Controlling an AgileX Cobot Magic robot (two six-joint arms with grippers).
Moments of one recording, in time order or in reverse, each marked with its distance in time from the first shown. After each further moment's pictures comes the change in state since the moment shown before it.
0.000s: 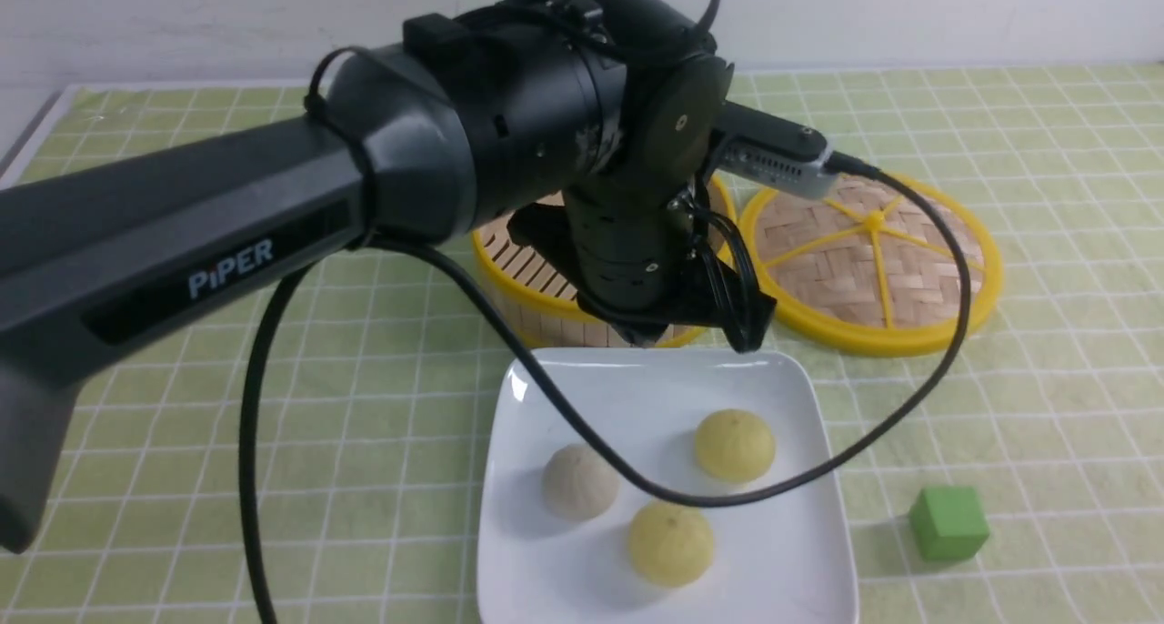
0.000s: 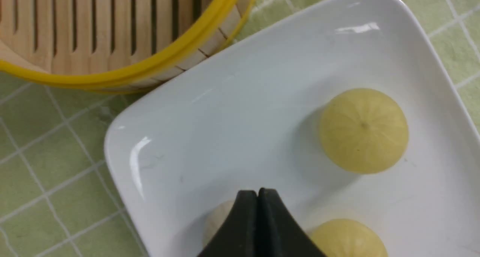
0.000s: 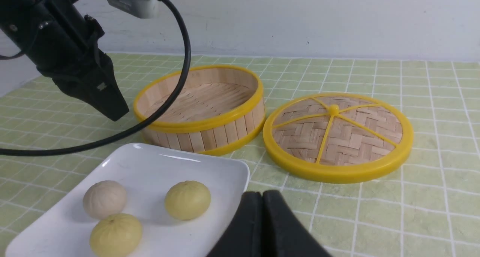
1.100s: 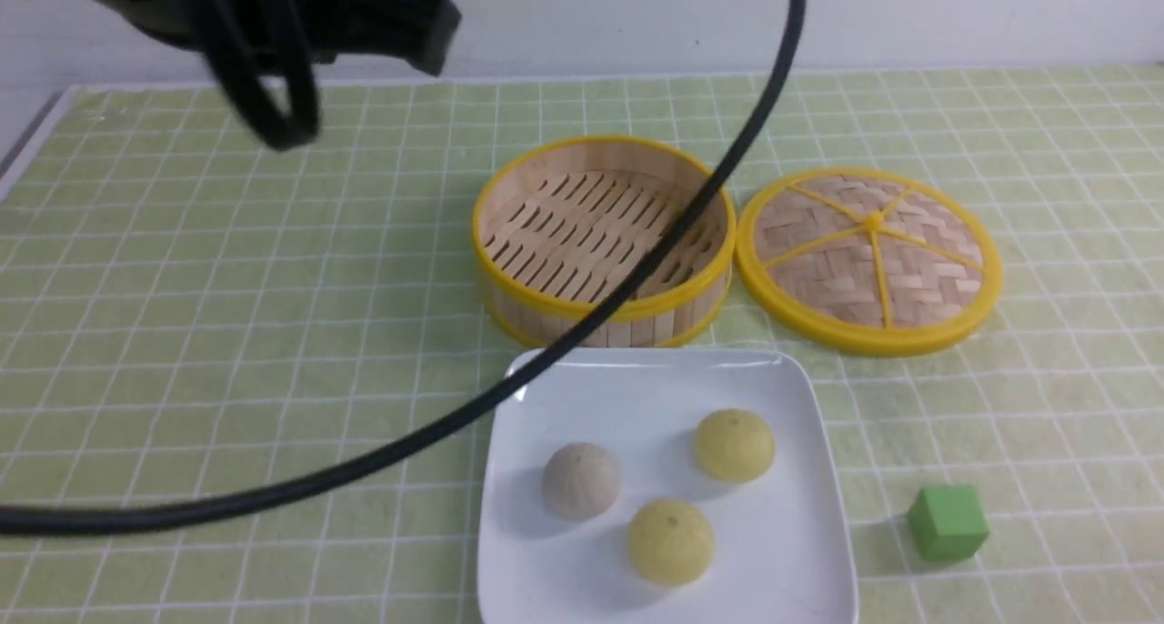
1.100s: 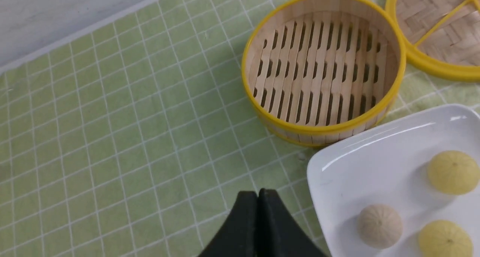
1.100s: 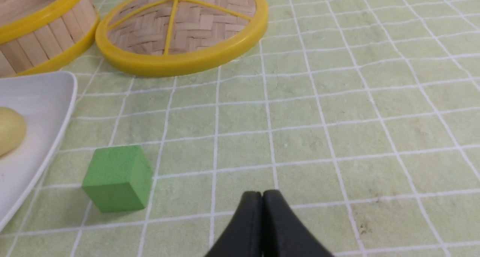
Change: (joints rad) right arm -0.376 -0.011 0.307 0.000 -0.092 0.004; left arm 0.000 -0.575 0.021 0.262 0.191 0.035
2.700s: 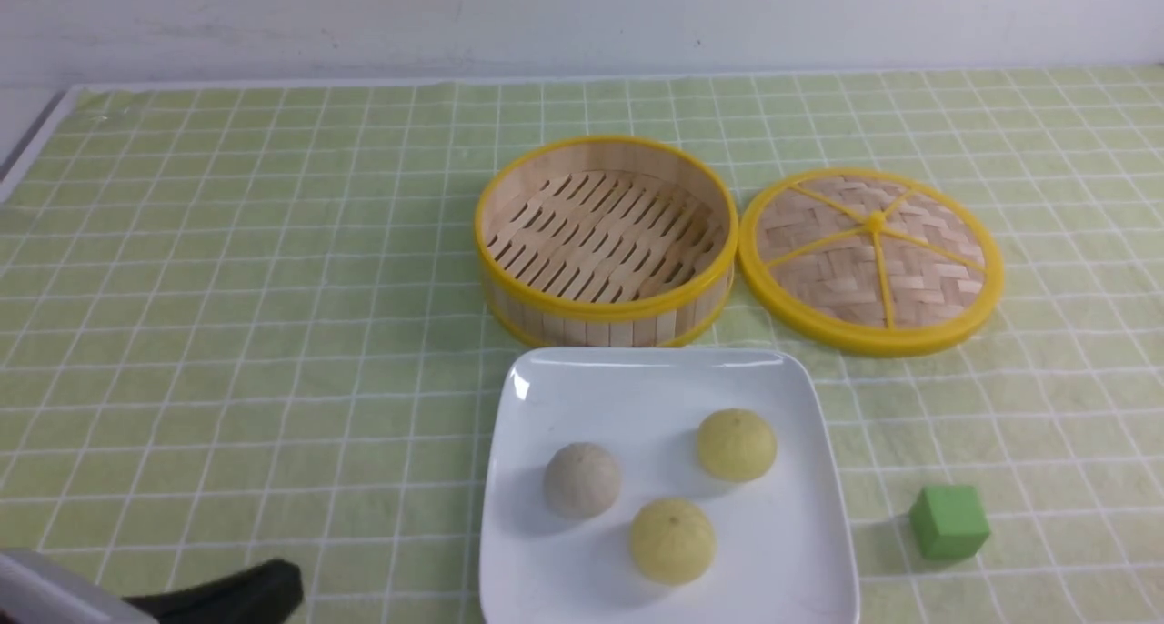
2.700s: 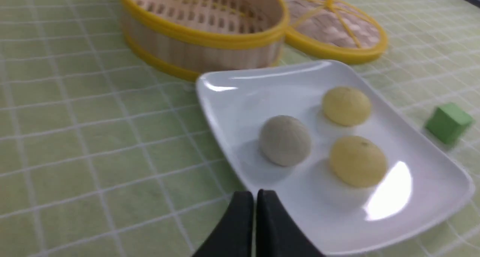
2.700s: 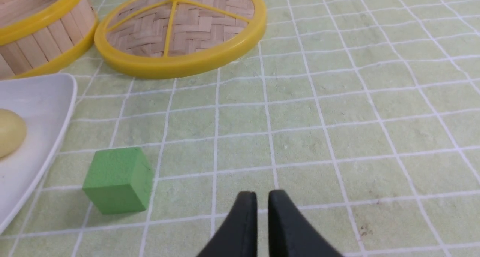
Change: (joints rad) right arm -0.001 0.000 0.001 -0.001 -0.005 0.000; left arm 0.281 -0.932 1.525 -0.508 -1.108 0.138
